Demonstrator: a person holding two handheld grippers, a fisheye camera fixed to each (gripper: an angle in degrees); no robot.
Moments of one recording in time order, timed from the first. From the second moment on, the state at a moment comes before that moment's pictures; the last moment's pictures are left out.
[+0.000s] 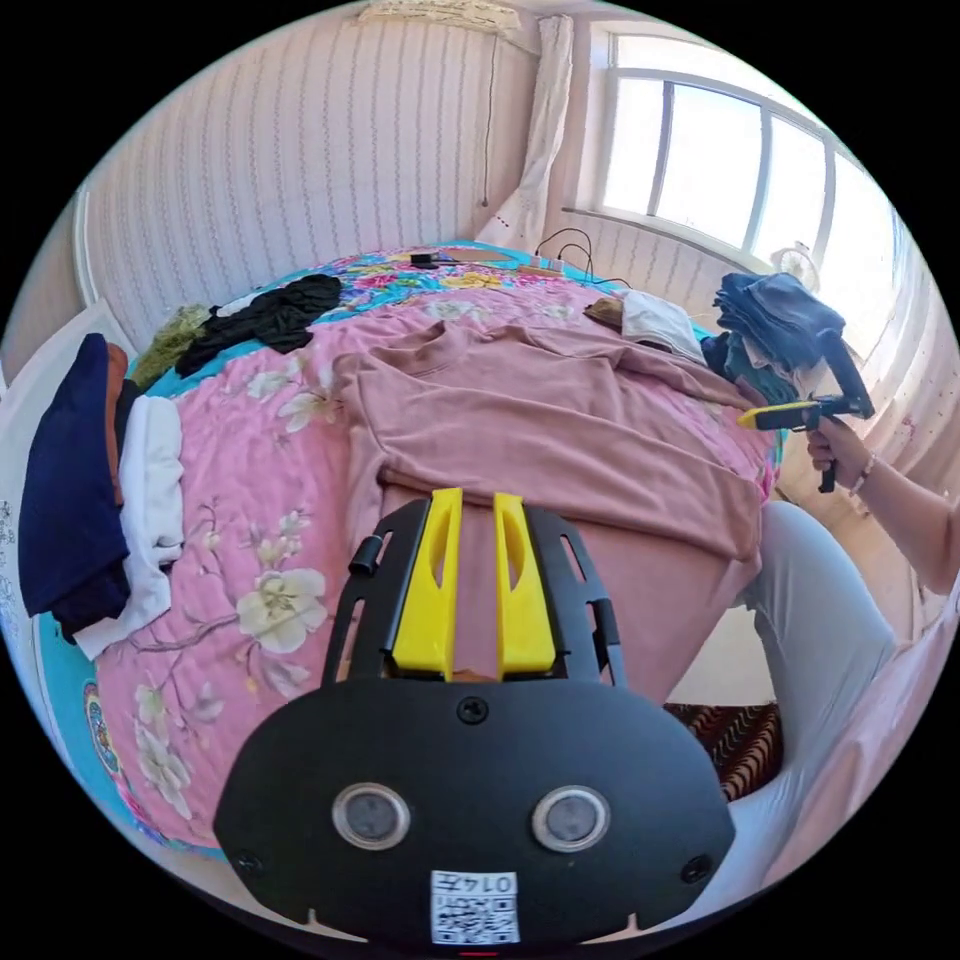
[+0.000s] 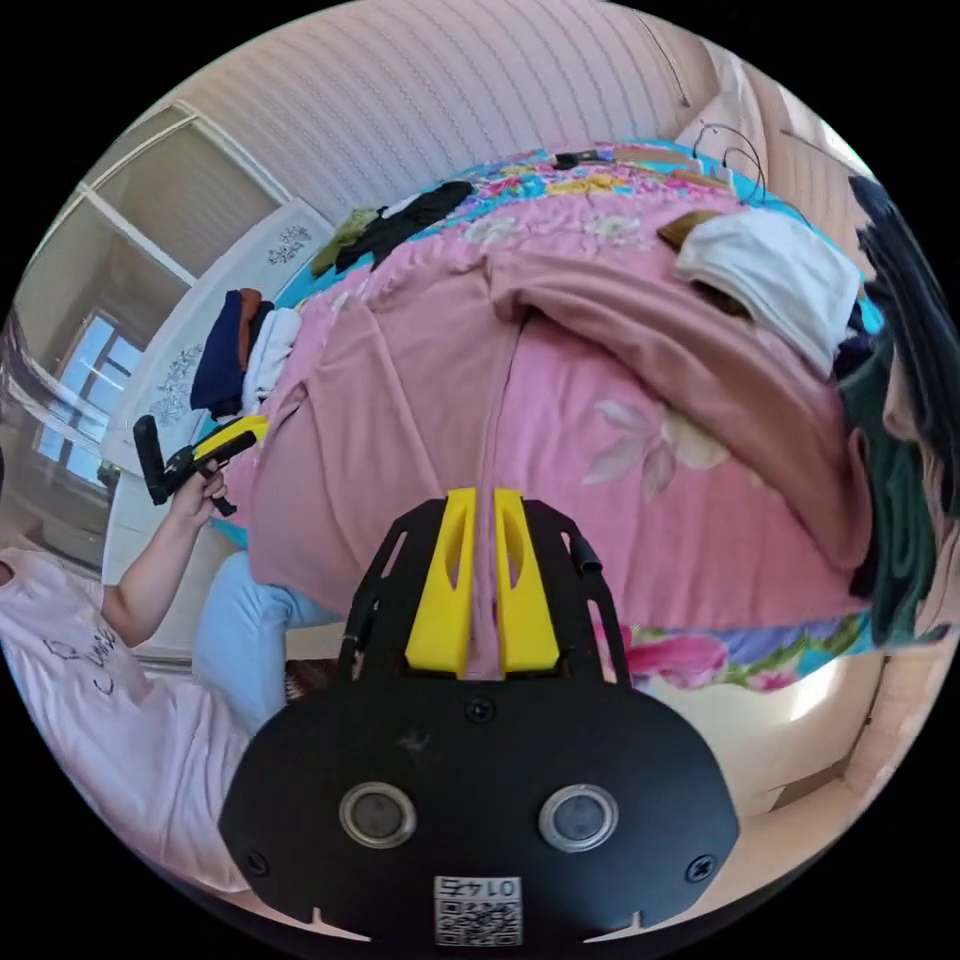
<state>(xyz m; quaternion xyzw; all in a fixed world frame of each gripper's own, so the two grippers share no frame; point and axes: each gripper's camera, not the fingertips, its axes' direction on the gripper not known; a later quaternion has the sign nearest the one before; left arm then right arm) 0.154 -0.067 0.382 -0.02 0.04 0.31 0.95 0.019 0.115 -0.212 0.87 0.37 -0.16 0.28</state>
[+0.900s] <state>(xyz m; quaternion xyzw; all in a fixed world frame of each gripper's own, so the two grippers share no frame) 0.109 -0.145 0.500 -0.09 0.02 0.21 0.97 -0.329 -0.003 -0.512 0.68 0.62 -0.20 0.35</state>
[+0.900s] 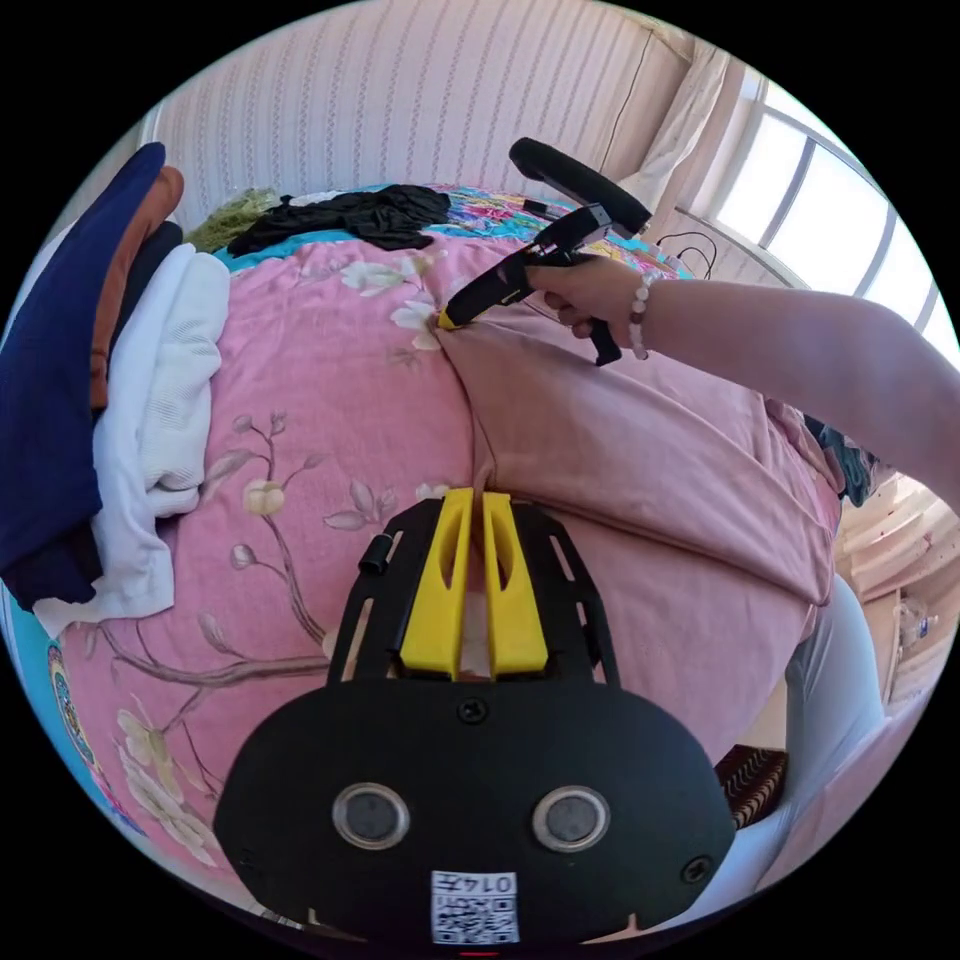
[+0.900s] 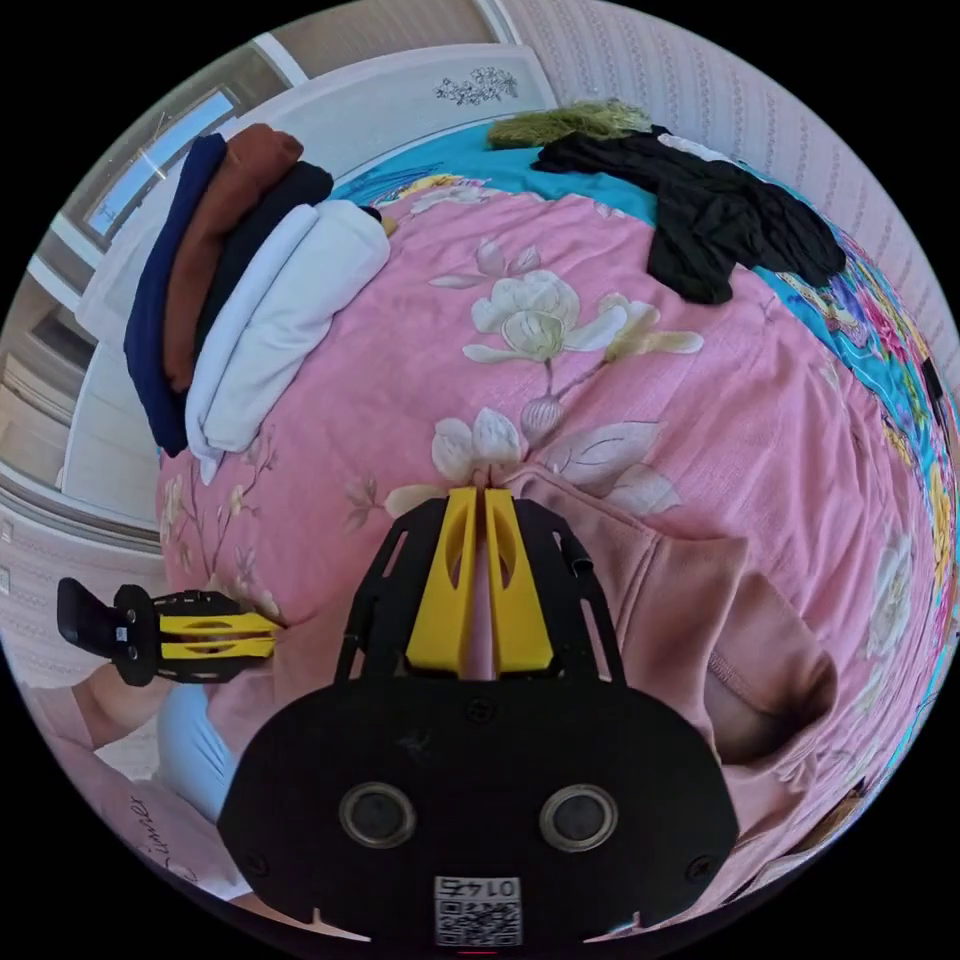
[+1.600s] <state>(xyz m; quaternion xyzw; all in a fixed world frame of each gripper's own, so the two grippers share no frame) 0.275 -0.066 0.427 -0.08 0.12 0.29 0.95 0.363 0.106 -0.297 0.99 0.06 -0.12 0.04</state>
